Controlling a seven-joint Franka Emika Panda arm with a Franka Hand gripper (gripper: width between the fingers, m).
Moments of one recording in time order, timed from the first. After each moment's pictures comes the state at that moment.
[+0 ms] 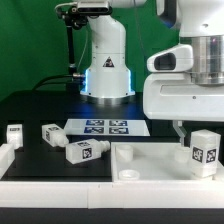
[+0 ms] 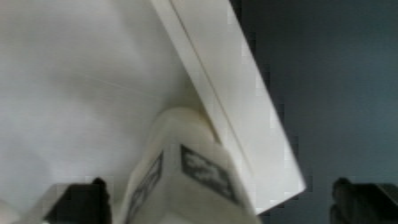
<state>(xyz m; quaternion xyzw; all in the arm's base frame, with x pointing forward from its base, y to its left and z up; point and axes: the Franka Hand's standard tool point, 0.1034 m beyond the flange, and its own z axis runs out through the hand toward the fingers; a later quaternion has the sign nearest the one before) 0.639 0.123 0.074 -0.98 0.17 0.00 0.06</state>
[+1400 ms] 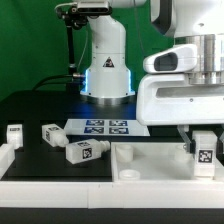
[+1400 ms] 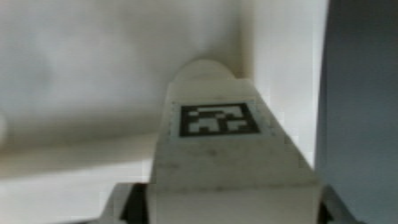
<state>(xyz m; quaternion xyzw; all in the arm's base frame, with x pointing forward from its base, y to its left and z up) 0.649 0.109 0.071 -0.99 0.11 -0.06 0.03</state>
